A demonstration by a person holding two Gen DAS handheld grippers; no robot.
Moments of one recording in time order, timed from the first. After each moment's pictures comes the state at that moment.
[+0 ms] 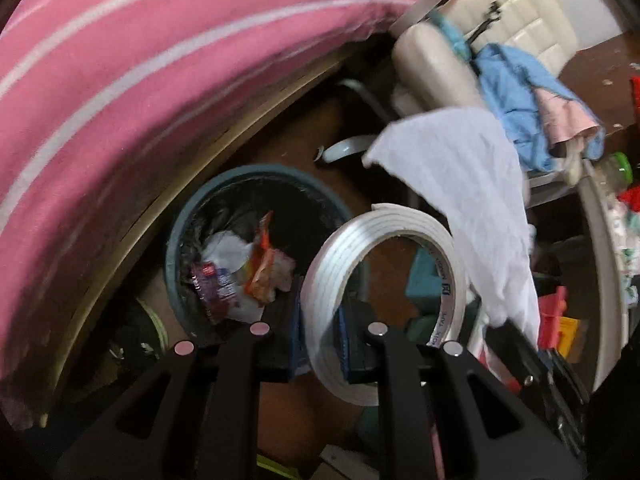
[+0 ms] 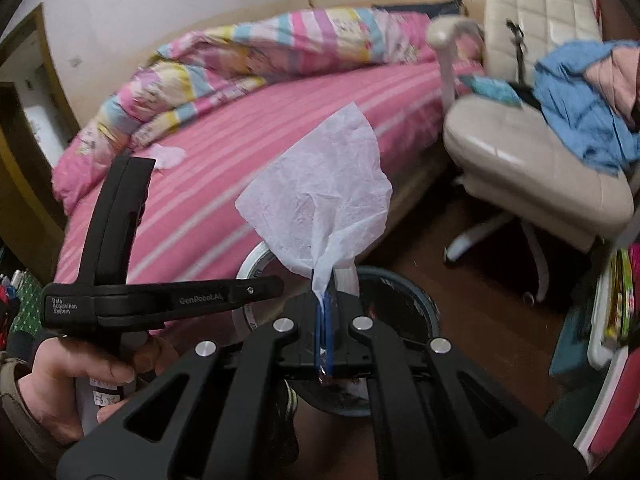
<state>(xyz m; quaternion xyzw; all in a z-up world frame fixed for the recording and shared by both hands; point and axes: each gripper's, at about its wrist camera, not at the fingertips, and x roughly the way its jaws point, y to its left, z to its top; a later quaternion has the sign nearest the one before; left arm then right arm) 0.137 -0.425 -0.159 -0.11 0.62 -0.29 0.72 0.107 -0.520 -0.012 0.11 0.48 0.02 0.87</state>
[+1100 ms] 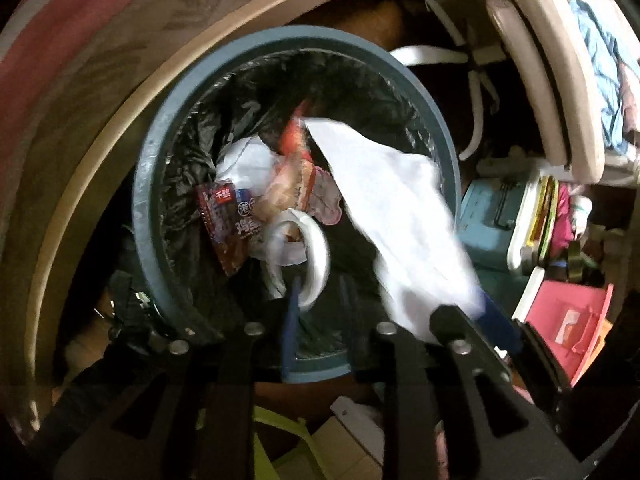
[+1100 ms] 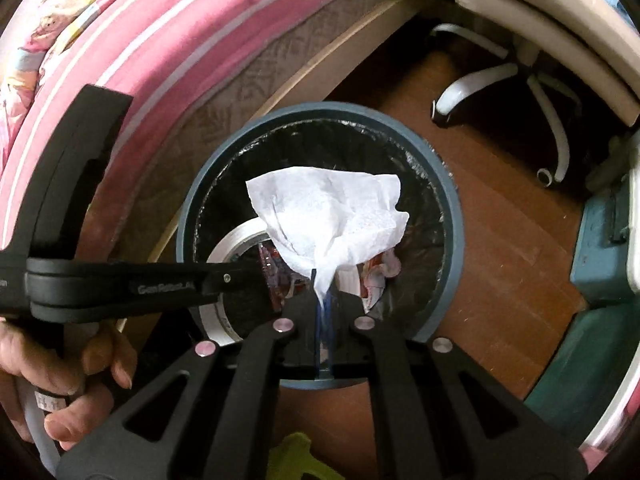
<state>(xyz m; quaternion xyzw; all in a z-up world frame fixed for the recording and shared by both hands) 0.145 -0.455 -0.284 -0.08 0.74 -0.24 0.62 0.169 -0.668 -0.152 0.17 0.62 -0.03 0.77</state>
